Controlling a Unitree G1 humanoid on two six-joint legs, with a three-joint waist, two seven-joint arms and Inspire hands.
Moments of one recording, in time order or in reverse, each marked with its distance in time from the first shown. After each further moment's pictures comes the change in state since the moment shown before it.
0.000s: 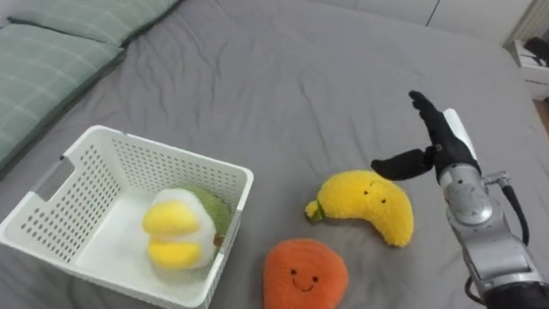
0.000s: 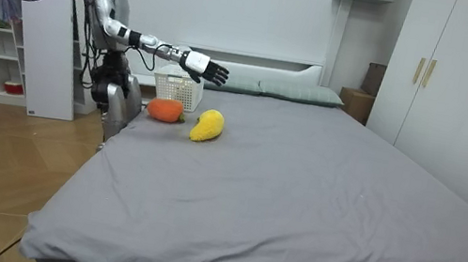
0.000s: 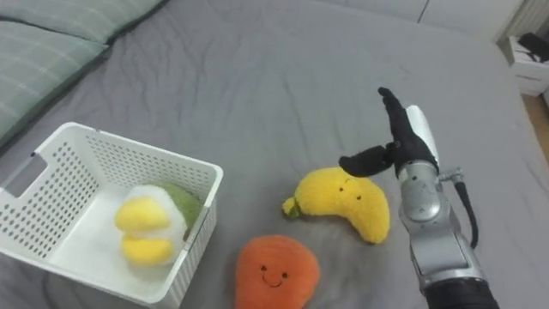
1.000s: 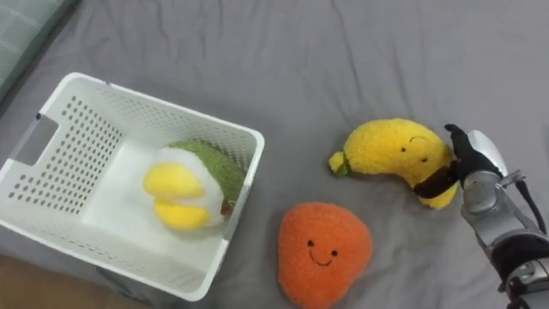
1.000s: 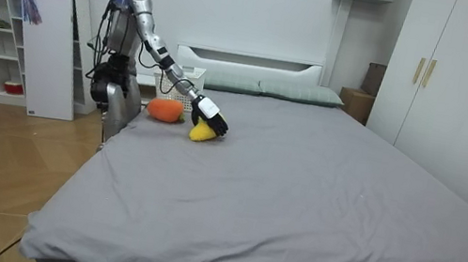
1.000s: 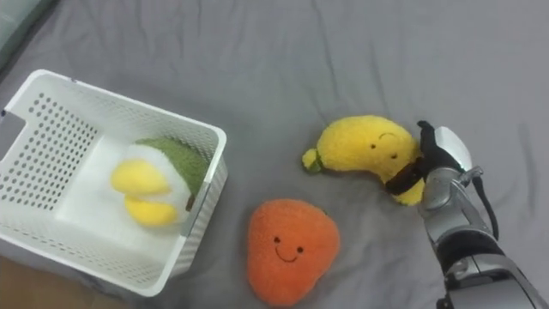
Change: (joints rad) left arm -0.180 0.052 -0.256 0.097 -0.158 -0.121 -0.074; right arm -0.325 -0.076 0.161 0.678 -0.081 -0.132 -0.121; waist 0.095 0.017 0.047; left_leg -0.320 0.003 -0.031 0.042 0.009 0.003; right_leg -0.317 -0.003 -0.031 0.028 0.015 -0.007
